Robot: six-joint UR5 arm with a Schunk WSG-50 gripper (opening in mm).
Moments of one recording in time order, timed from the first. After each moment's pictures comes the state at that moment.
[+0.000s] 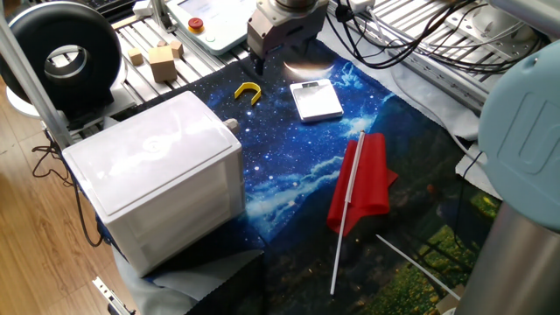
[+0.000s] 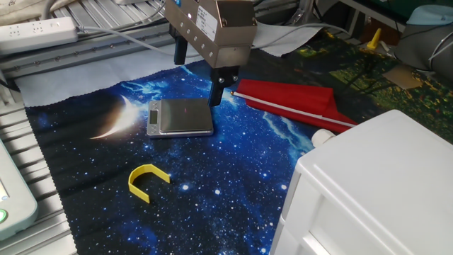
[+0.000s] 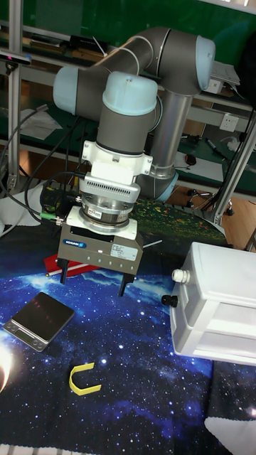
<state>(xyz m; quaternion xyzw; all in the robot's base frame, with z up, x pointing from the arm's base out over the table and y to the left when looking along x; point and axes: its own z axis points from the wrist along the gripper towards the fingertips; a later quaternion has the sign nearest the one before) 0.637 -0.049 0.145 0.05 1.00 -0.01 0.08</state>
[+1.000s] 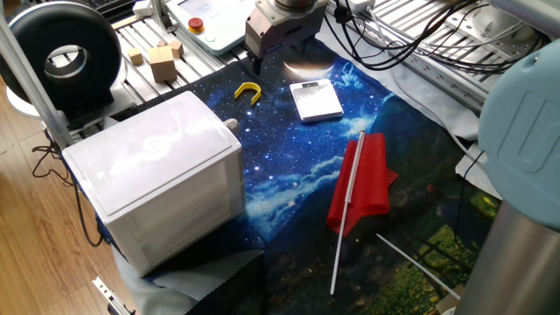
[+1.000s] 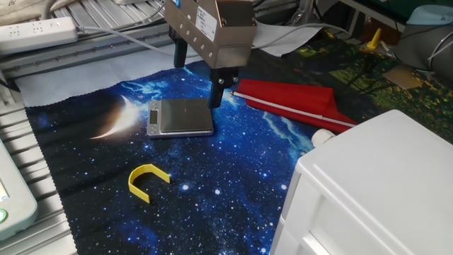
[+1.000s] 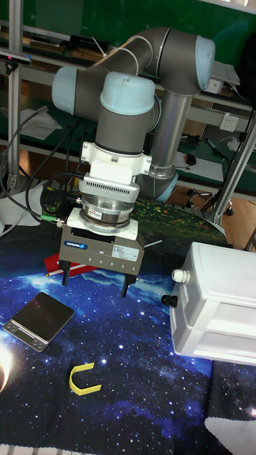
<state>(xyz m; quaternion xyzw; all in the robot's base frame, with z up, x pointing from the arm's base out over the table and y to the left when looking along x) 0.639 -0.044 0.144 0.04 1.00 0.00 0.08</state>
